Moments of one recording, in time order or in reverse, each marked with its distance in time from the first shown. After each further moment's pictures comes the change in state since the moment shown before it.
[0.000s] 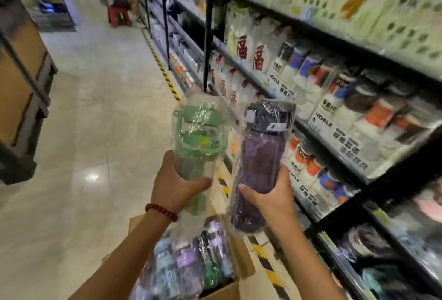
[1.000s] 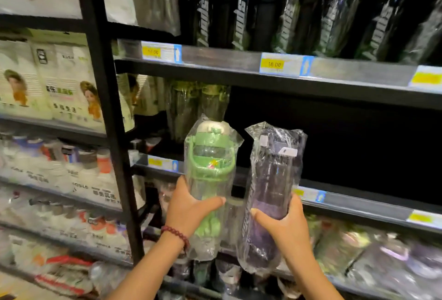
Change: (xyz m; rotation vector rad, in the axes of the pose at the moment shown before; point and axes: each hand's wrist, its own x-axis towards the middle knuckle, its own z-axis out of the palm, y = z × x) left_hand -0.248 0.251 0.401 -0.168 -0.811 0.313; right_hand -0.216 0.011 -0.472 -0.067 0.924 0.046
